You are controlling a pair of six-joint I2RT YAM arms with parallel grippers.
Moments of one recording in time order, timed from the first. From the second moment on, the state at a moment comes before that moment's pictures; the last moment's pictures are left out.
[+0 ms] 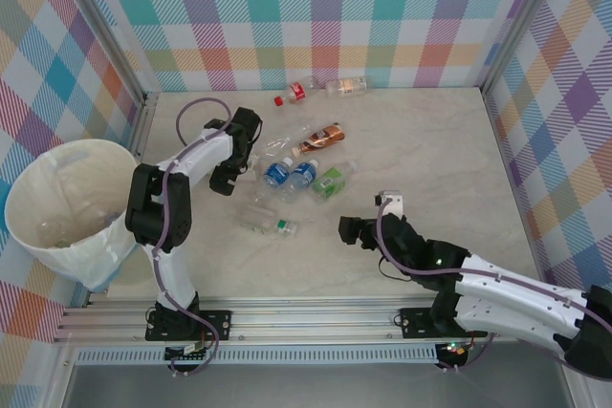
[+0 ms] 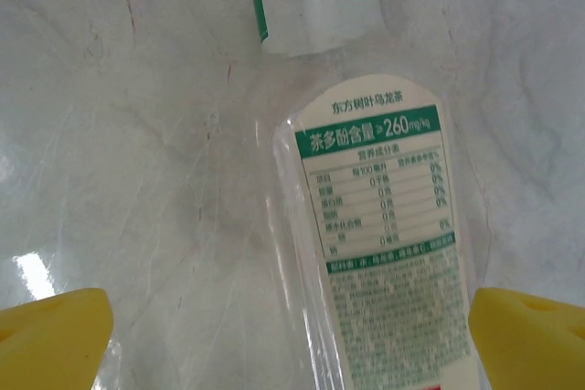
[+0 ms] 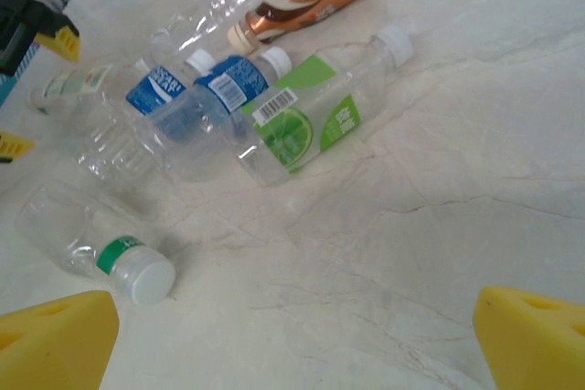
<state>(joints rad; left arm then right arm) -0.30 1.93 1.49 -0.94 -0.36 -1.58 1.04 0.82 0.53 -0.34 0.47 0.74</state>
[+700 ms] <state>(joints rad) -0.28 2.06 1.50 -0.78 -0.40 -1.50 1.04 1.03 0.64 -0.34 0.32 0.67</state>
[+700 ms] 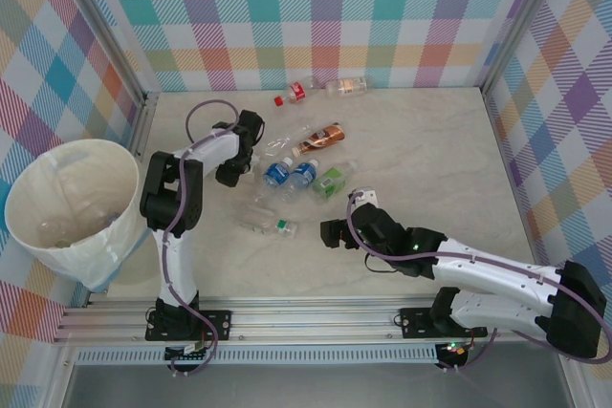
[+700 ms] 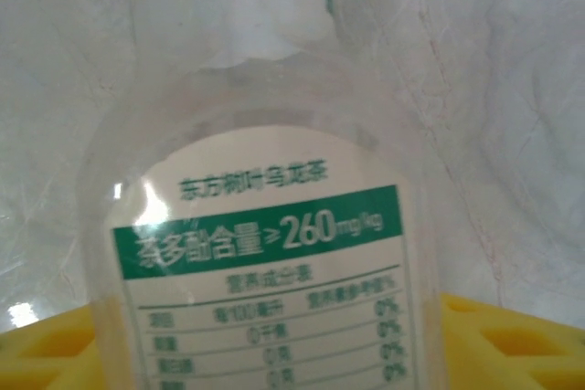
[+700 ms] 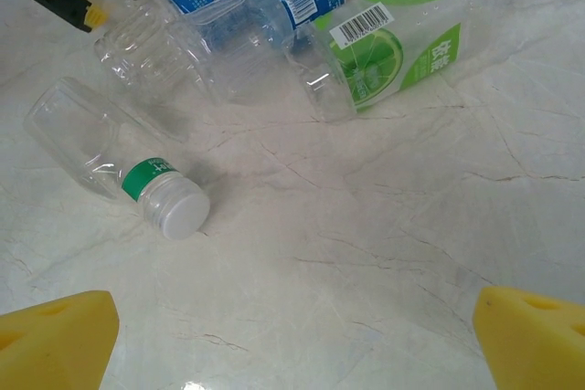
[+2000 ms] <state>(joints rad) -0.28 1.10 1.19 -0.59 0.11 -0.51 1.05 1.18 0.64 0.17 0.19 0.46</state>
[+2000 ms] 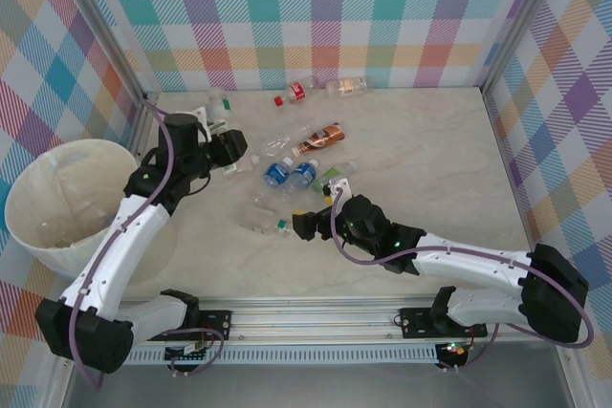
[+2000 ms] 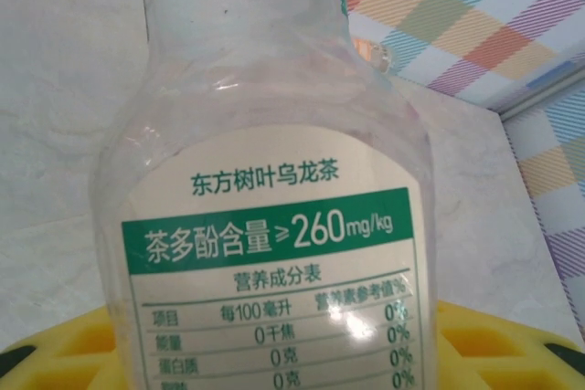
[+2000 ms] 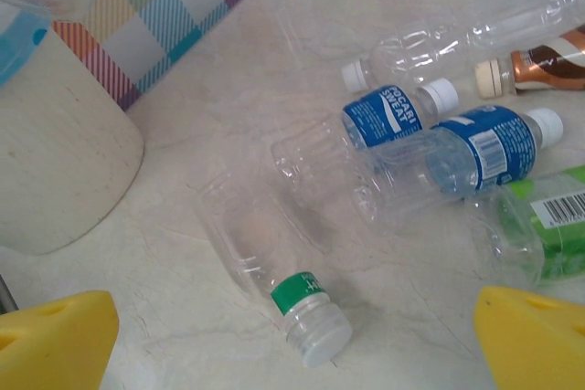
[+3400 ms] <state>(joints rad) 0.28 0.97 1.36 -1.00 -0.47 -0.35 1.05 1.19 0.65 0.21 0.22 0.41</state>
